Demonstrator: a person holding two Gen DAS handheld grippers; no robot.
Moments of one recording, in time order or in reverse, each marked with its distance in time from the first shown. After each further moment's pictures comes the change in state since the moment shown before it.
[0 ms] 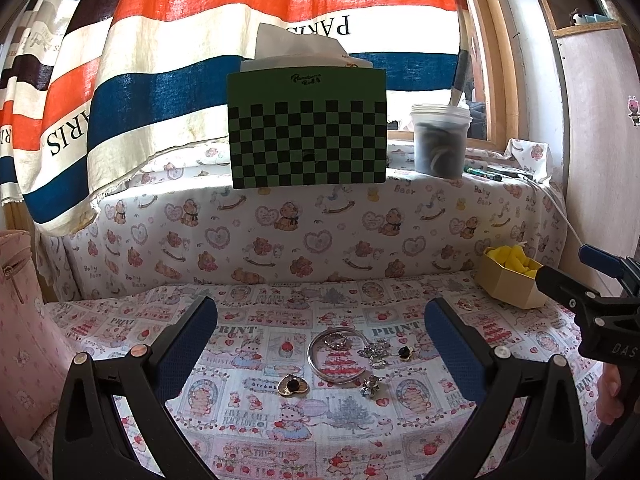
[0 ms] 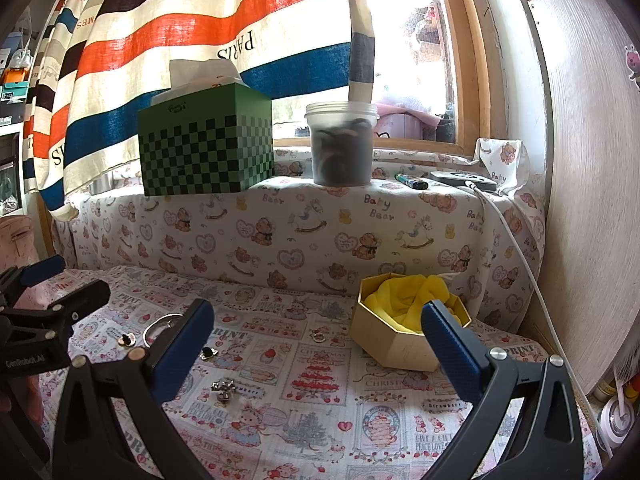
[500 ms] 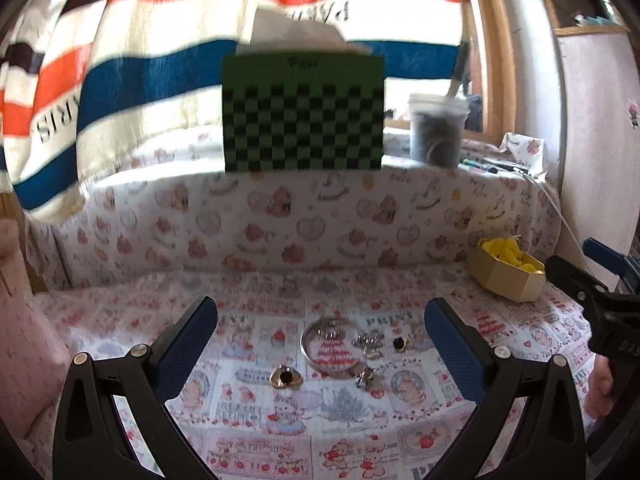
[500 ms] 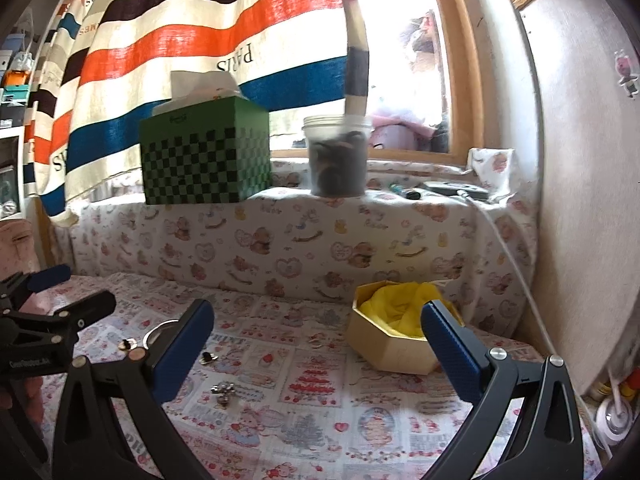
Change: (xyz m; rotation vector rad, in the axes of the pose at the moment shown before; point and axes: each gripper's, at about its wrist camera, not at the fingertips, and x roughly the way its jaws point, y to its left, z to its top) left arm 0.010 0.006 -0.002 -0.034 0.065 -0.042; right arm -0.009 -0.001 -0.001 0.005 -0.032 -0.012
